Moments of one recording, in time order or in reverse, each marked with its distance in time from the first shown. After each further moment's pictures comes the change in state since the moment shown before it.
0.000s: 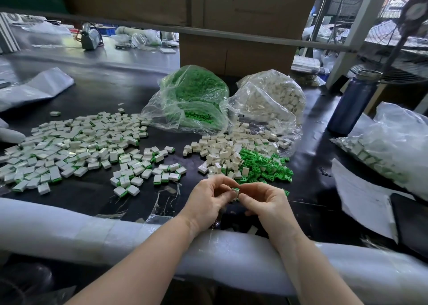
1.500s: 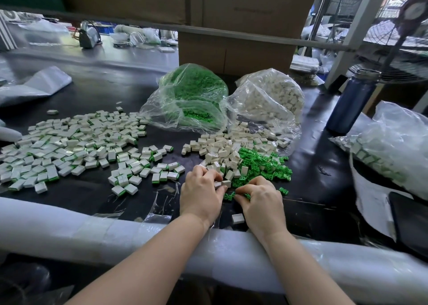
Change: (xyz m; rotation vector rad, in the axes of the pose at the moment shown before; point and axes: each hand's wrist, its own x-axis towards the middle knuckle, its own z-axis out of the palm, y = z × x) left_hand 0.012 -0.013 0.006 0.776 0.340 0.000; right_hand 0.012 0.009 0.014 -0.980 0.156 -0.185
